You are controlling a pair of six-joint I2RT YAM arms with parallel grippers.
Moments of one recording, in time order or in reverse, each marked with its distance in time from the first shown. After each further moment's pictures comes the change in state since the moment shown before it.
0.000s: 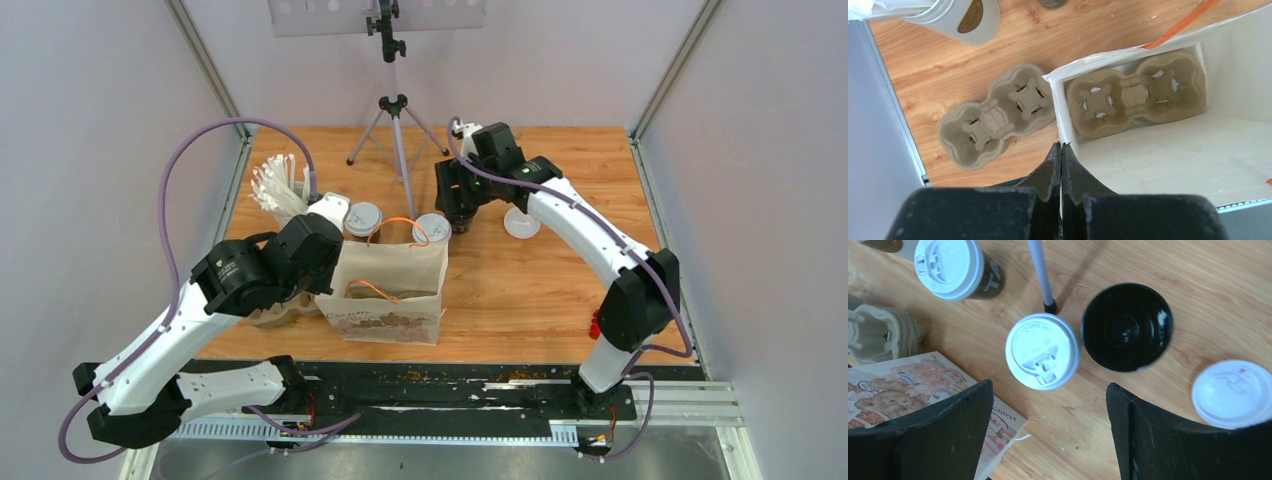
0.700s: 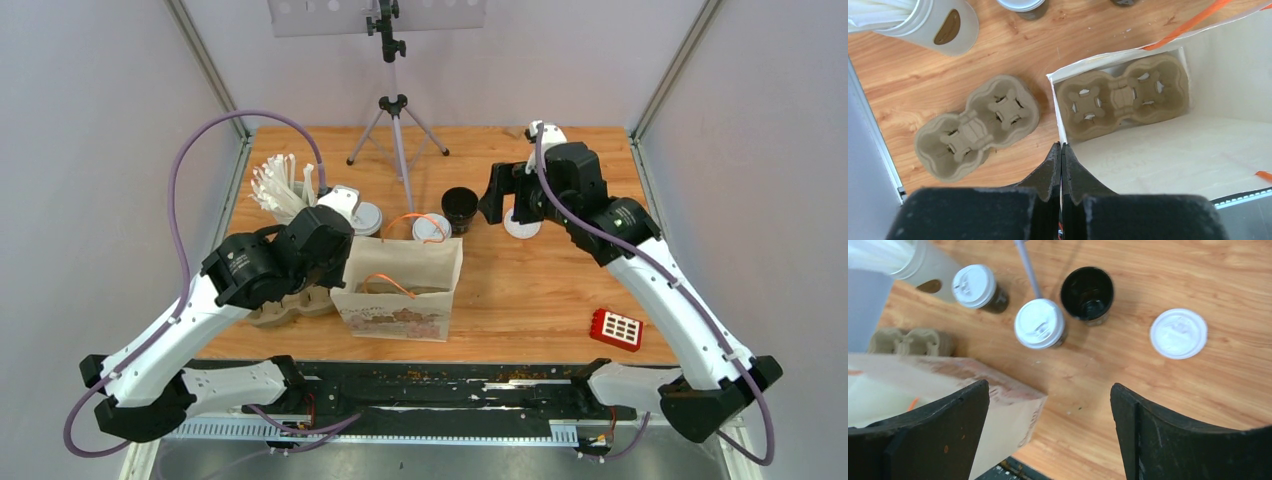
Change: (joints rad) left arm -0.001 0.048 0.025 0.058 0.042 -0.035; right arm 0.034 -0.483 -0.142 -0.124 0.163 0.152
